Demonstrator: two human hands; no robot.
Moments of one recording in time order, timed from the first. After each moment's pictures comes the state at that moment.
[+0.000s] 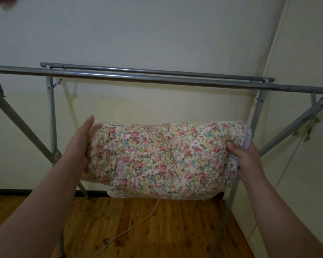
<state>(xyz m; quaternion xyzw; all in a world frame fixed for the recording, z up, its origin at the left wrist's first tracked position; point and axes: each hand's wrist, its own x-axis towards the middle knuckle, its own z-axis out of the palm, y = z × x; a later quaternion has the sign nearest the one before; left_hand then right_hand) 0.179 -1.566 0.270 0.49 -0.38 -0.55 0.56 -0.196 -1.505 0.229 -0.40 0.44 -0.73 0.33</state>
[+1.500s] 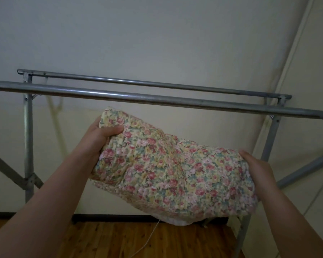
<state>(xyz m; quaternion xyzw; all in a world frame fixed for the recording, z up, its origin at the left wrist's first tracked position) 0.120 -1.731 0.309 0.35 -0.50 -0.52 0.60 -0.277 -1.676 0.232 -0.27 0.67 -0.63 0.28</state>
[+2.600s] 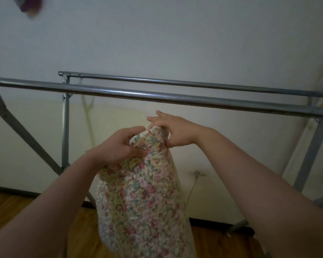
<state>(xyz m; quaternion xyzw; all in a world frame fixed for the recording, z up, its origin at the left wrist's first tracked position) 0.136 -1.699 0.322 0.41 -0.81 -0.25 0.35 -0.056 -1.749 0.352 -0.90 0.42 -0.10 0.06</state>
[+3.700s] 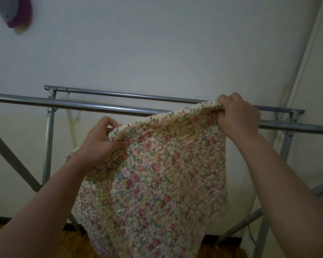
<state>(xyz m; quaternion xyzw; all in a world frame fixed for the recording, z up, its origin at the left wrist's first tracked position) 0.147 -1.695 0.340 0.45 -0.67 -0.23 0.54 -0.166 -1.693 0.398 -0.61 0.62 -0.33 -0.35</state>
